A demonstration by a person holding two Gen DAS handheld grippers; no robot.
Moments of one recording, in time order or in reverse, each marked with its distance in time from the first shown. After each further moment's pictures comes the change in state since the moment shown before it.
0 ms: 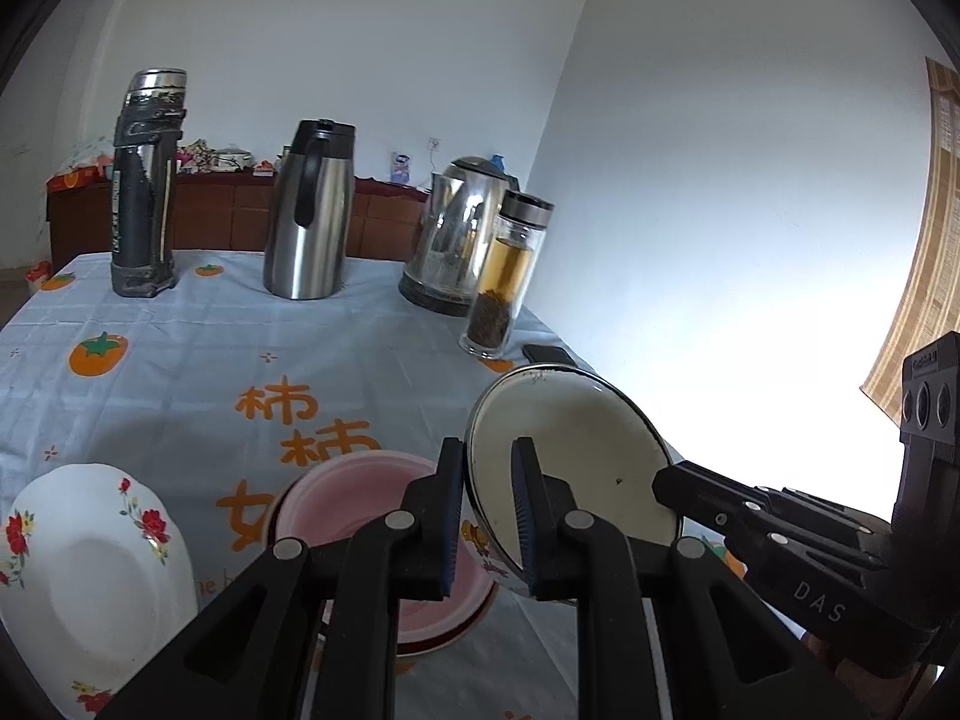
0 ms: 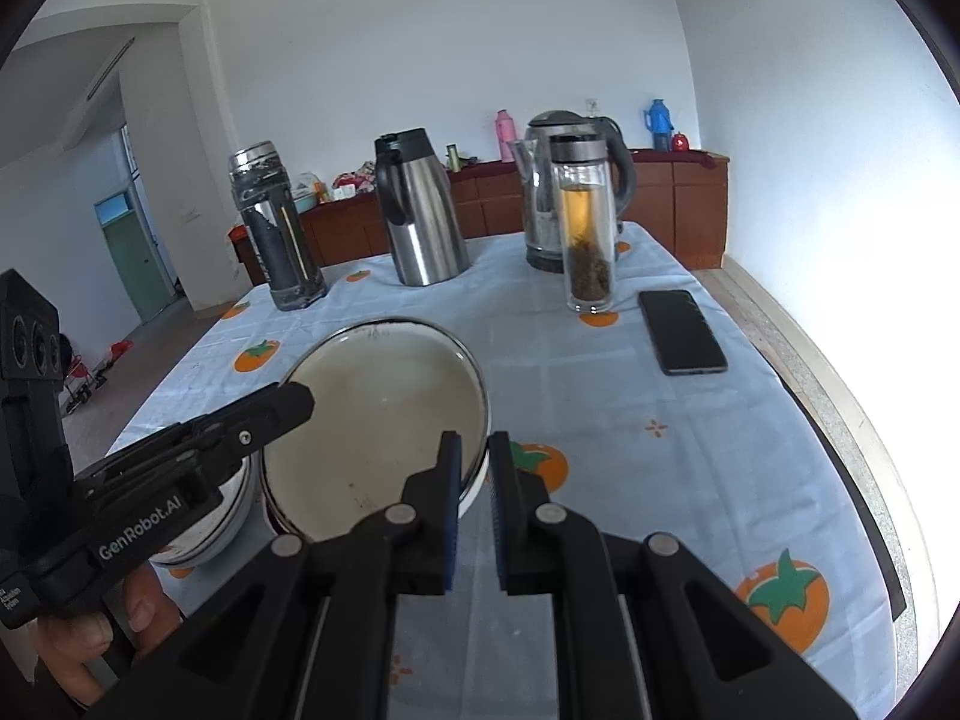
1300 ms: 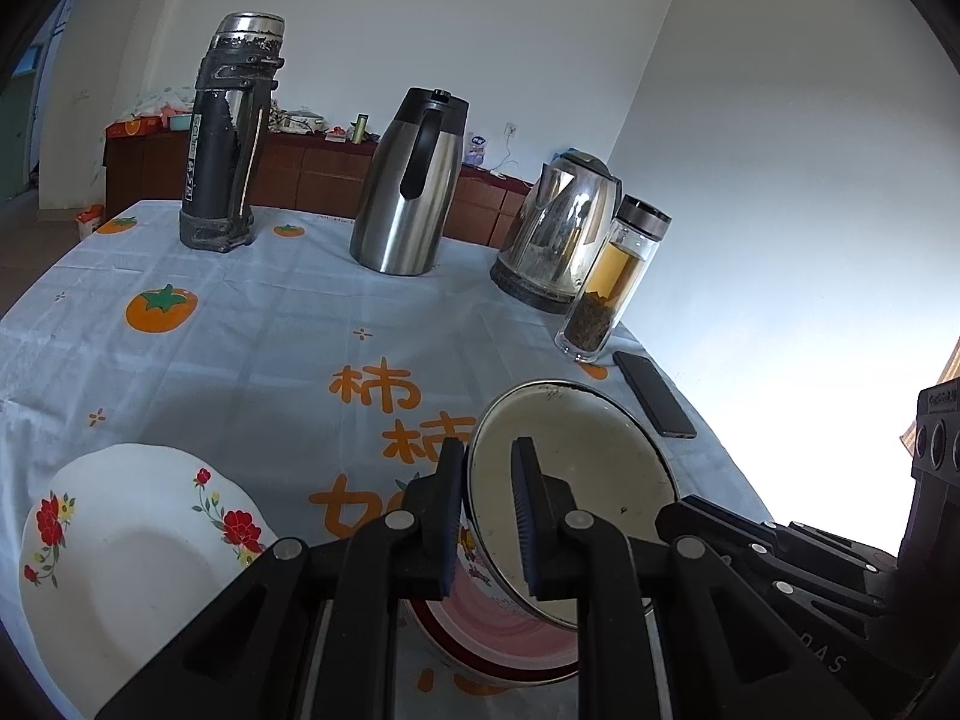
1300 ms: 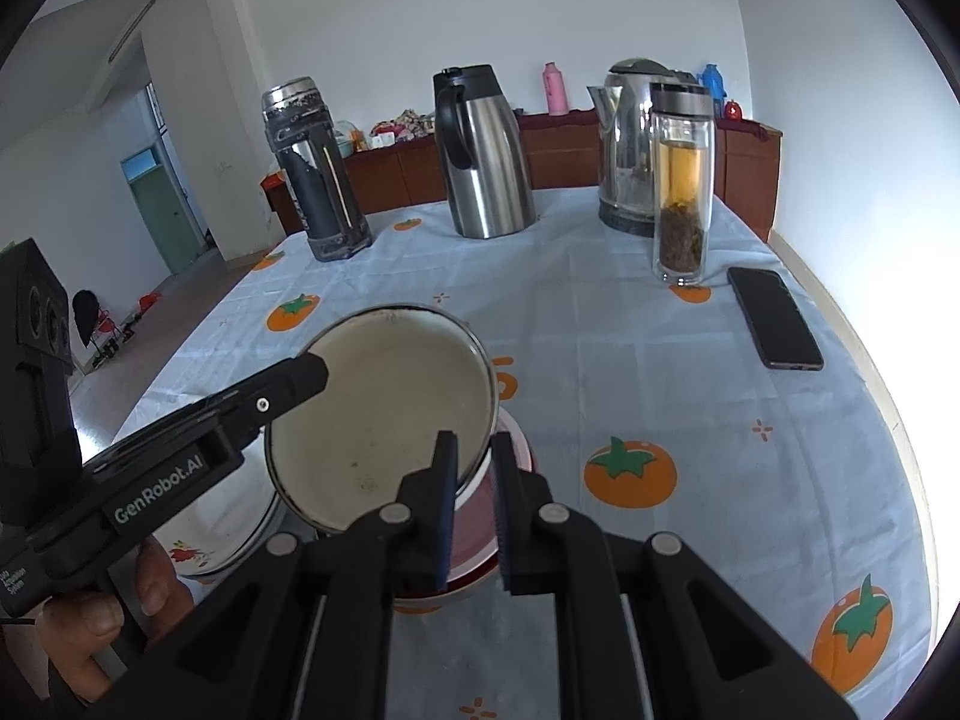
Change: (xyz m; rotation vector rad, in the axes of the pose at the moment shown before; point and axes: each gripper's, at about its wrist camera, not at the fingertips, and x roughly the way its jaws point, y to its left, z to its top) left arm 0.010 0.063 0.007 -0.118 0.045 0.114; right arm 0.063 0.041 0.010 -0.041 0.131 0.083
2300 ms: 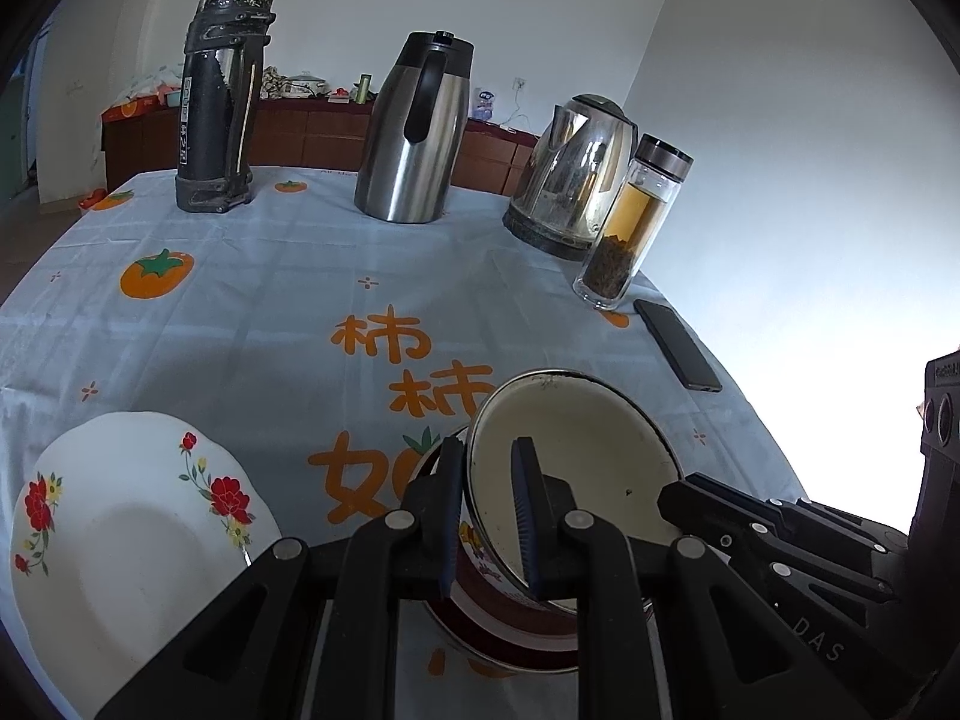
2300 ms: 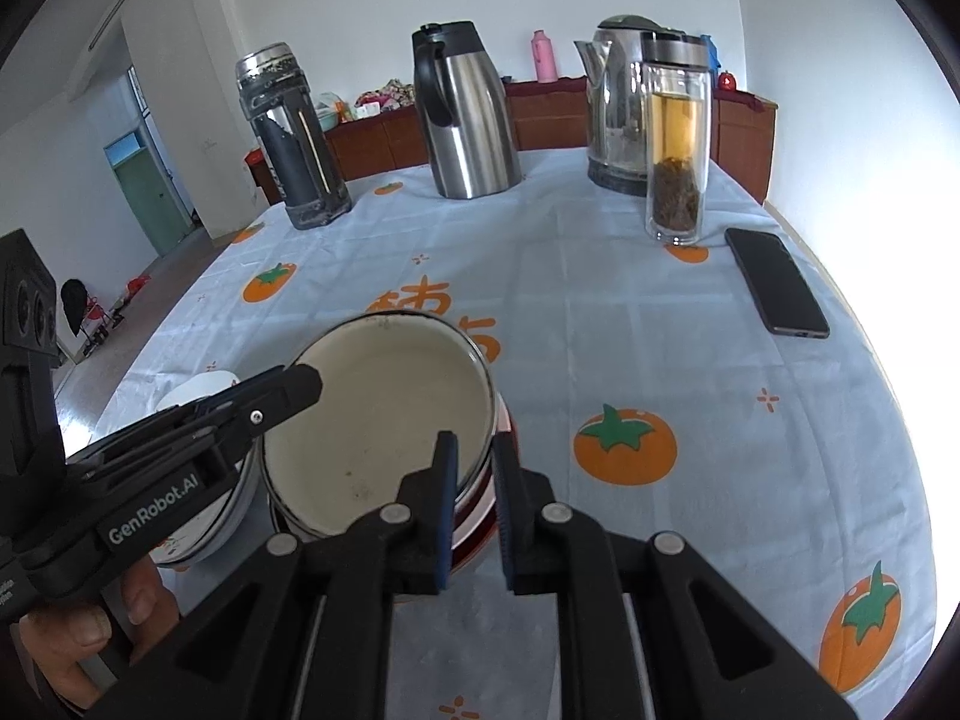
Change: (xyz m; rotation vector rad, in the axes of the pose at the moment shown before) left arm 0.023 -0.001 -0.008 0.018 0.114 0.041; right arm 0.024 -0.010 -0.005 0.017 0.080 -0.021
